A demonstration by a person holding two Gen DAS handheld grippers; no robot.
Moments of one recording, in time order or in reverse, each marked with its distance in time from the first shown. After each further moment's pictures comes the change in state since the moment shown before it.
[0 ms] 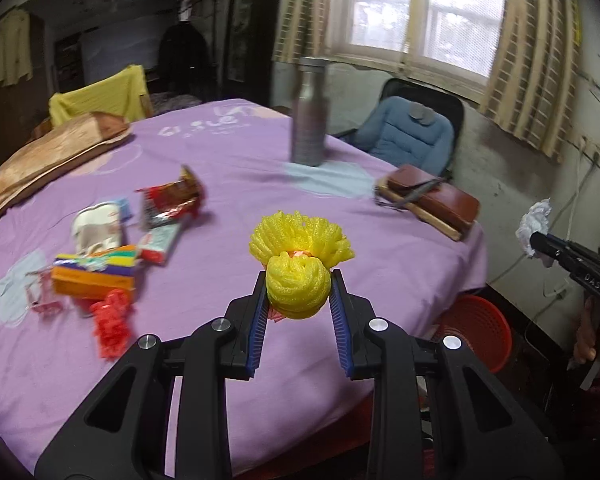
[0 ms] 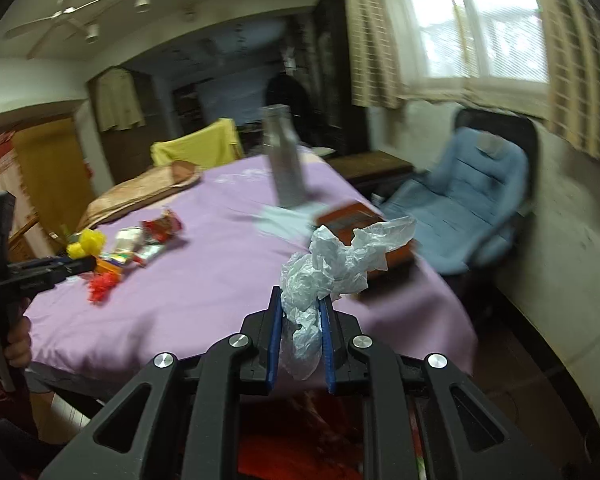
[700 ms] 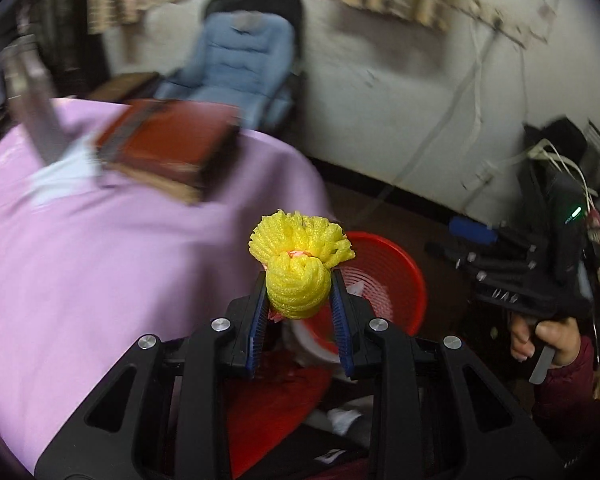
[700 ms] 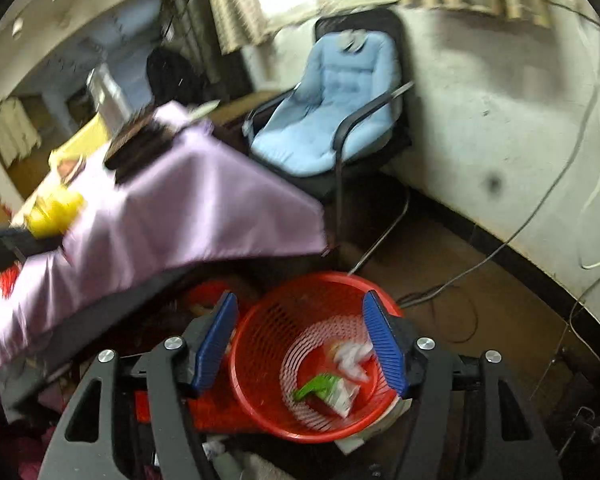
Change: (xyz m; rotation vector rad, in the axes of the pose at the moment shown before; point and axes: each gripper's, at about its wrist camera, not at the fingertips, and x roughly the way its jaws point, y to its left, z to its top) left arm 0.141 -0.245 -0.010 0.365 0.284 -0.351; right arm -0.002 -0.161 -0.120 0.286 0.143 -0.253
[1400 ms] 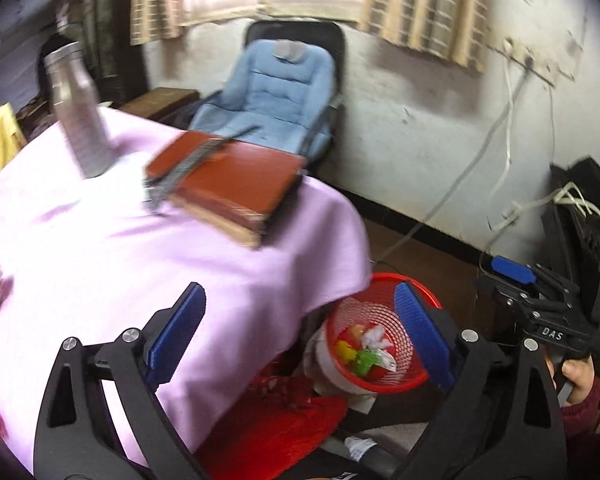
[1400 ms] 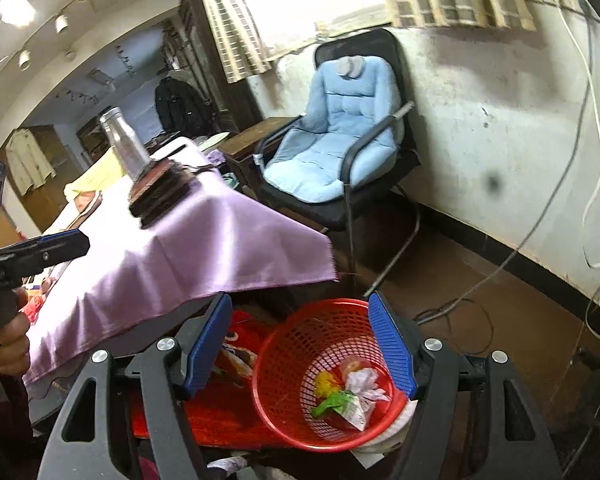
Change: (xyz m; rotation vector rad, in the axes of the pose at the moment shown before) left arm -0.043 0.043 0.005 -0.122 -0.135 0.132; right arm -0.025 0.001 0.017 0.026 -0.070 0.088
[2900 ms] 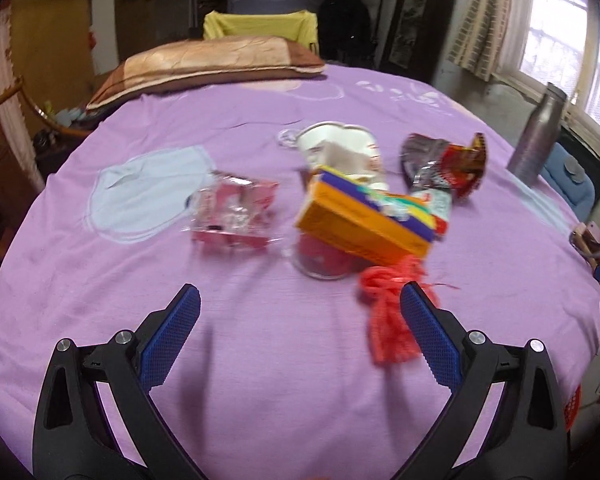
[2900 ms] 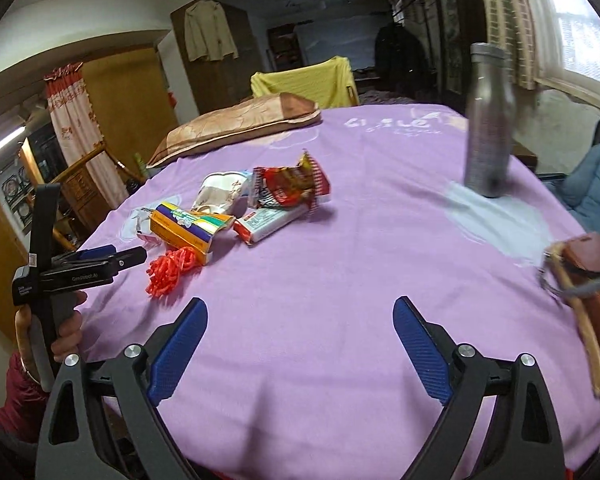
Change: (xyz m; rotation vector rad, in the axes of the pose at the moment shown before) left arm -0.180 0.359 -0.205 -0.675 -0.073 0.577; right arm 0.109 0.413 0.019 -0.557 0.184 0.479
